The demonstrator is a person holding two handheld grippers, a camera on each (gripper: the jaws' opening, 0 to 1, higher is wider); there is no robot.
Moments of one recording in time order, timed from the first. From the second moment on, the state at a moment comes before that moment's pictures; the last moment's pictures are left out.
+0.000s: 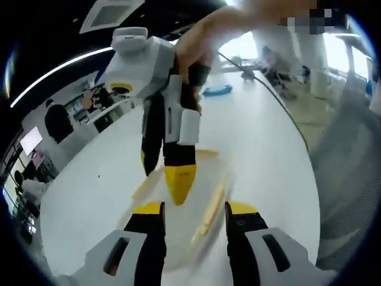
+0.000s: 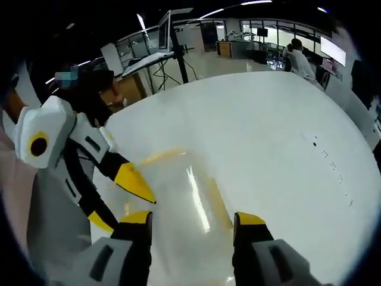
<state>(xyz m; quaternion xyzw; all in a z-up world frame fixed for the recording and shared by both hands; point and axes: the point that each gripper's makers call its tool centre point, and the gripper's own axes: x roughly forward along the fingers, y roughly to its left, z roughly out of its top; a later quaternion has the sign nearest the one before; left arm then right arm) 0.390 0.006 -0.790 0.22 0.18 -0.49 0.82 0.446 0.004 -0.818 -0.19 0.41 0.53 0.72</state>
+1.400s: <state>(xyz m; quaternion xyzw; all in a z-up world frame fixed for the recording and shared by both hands) 0.430 0.084 -0.811 -0.04 0.33 -0.29 0.90 0.418 -0.062 -0.816 -0.04 0.41 0.30 0.86</state>
